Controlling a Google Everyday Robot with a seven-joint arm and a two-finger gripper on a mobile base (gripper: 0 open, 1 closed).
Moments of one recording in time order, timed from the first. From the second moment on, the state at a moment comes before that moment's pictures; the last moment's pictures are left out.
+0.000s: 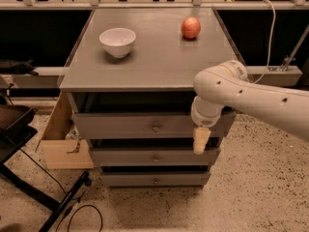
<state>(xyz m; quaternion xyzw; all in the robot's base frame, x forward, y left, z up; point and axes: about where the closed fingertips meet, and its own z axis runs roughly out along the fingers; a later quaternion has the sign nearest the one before) 0.594 -0.153 0.655 -0.68 0.73 -0.06 0.10</state>
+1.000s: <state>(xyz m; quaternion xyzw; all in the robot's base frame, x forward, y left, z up) 0.569 -0.174 0.647 -0.67 0.74 -0.05 0.06</state>
